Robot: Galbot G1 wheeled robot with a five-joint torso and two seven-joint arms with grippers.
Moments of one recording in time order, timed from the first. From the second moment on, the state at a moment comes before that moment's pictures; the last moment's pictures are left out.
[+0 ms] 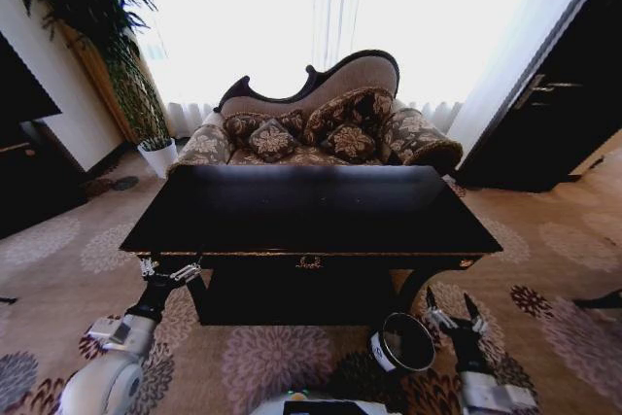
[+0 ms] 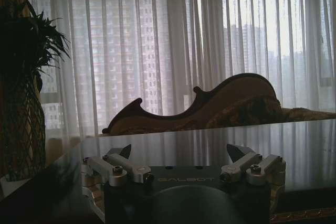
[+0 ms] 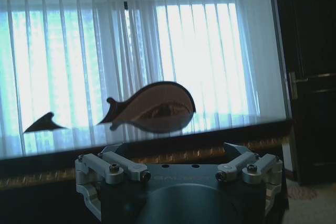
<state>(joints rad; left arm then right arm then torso) 1.75 -1.15 -0.84 -2.19 -0.46 -0.13 0.10 -1.83 1.37 0.86 1.97 0.55 0.46 -0.15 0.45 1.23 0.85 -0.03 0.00</state>
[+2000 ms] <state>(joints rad) 1.75 -1.15 -0.84 -2.19 -0.46 -0.13 0.10 -1.74 1.28 0.90 2.04 0.53 0.39 -0.14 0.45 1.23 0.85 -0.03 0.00</state>
